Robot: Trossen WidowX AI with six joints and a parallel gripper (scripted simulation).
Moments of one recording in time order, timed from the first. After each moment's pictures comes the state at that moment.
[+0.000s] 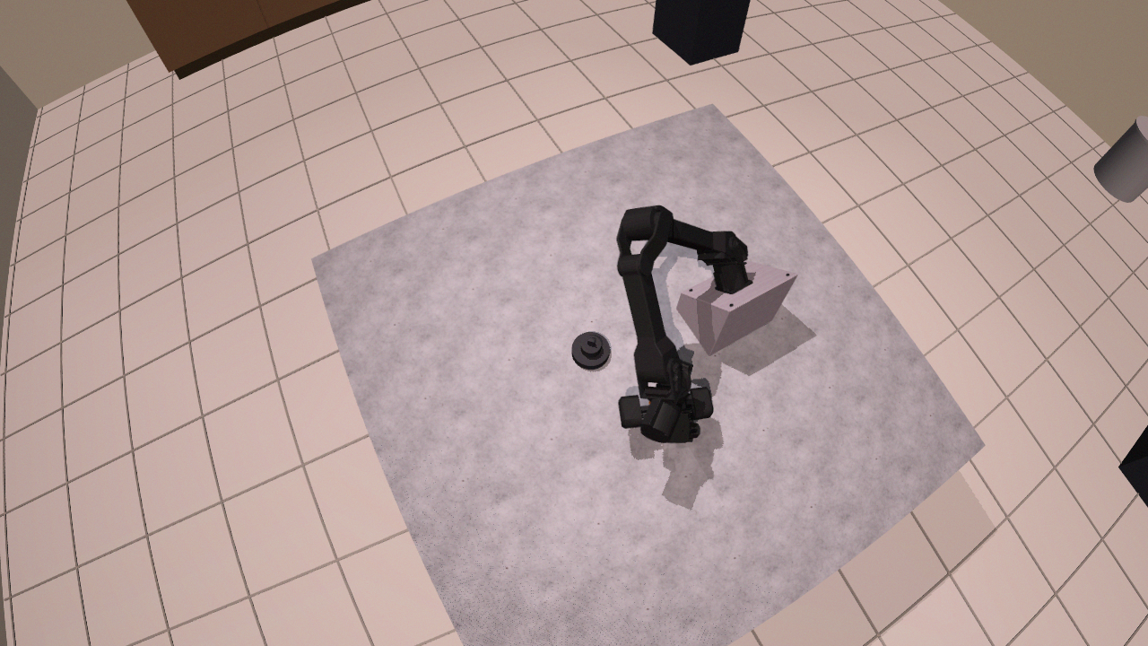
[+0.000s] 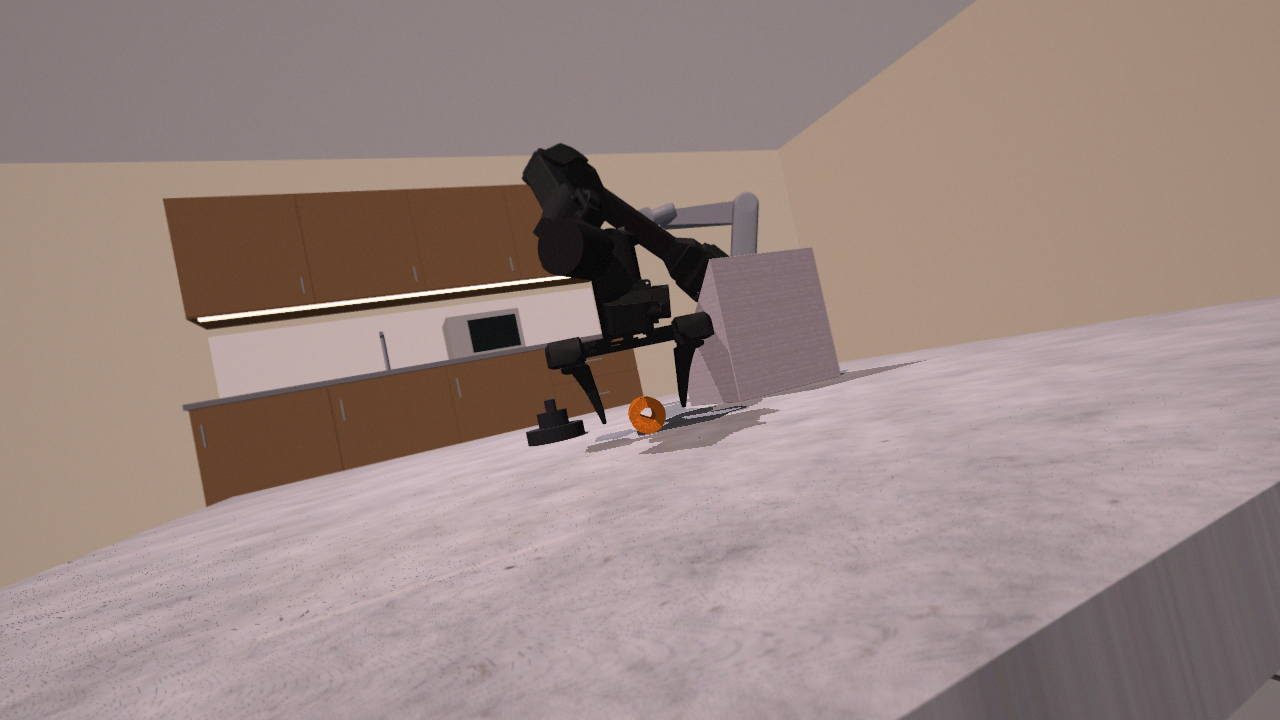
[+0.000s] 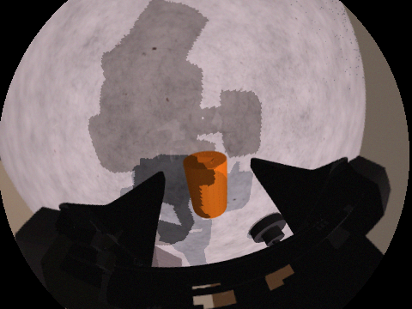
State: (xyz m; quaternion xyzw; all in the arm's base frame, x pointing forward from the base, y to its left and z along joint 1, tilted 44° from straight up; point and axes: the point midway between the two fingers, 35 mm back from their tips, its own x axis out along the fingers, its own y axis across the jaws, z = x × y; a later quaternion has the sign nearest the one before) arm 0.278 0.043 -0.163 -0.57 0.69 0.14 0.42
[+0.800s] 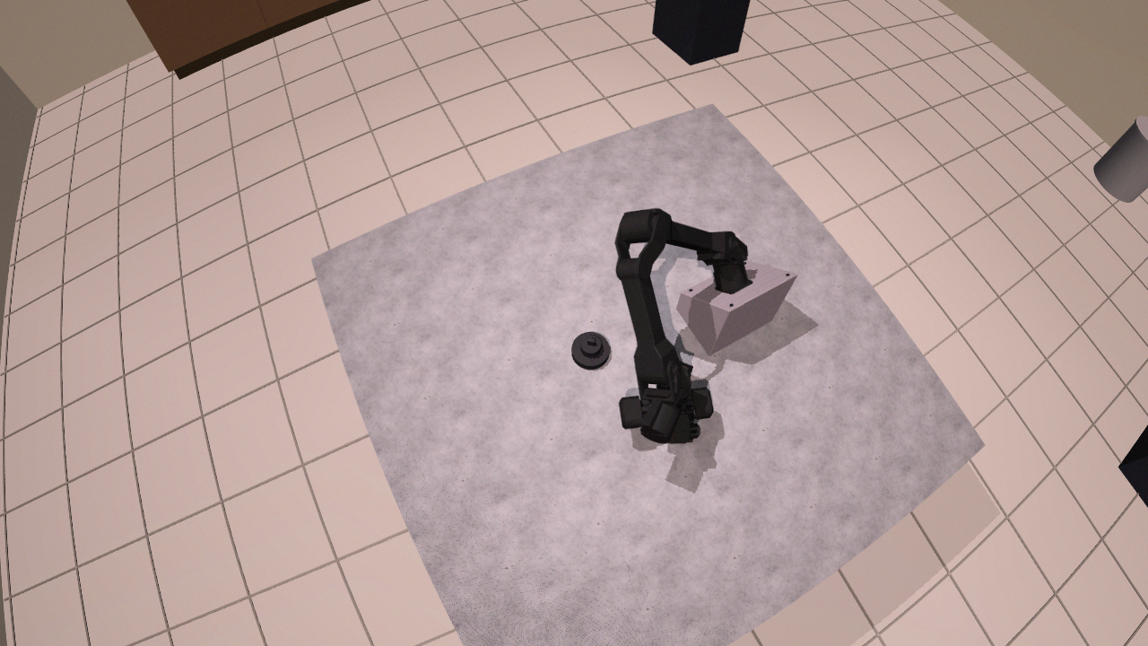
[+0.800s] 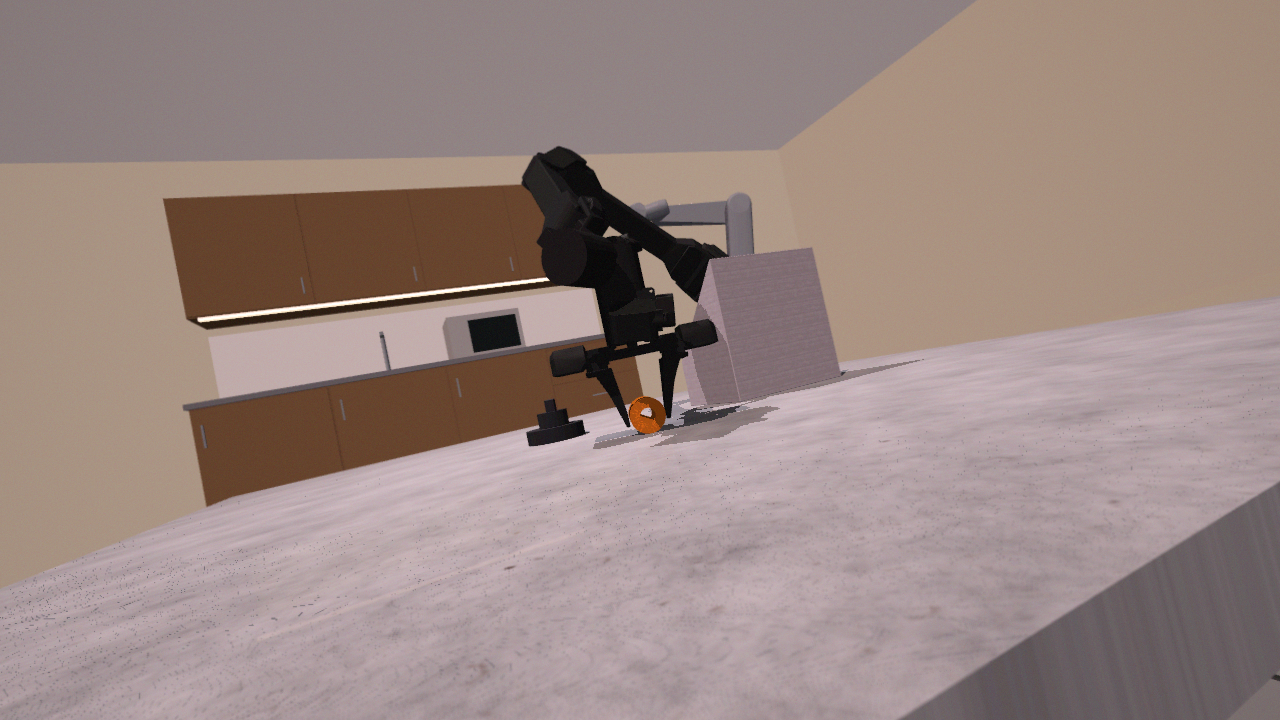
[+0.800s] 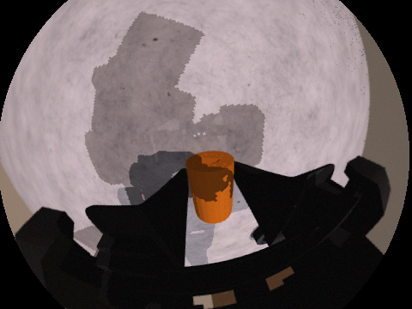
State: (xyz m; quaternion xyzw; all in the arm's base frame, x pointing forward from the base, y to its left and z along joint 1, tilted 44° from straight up) arm 0.275 0.036 -0.169 -0.57 0.69 0.14 0.41
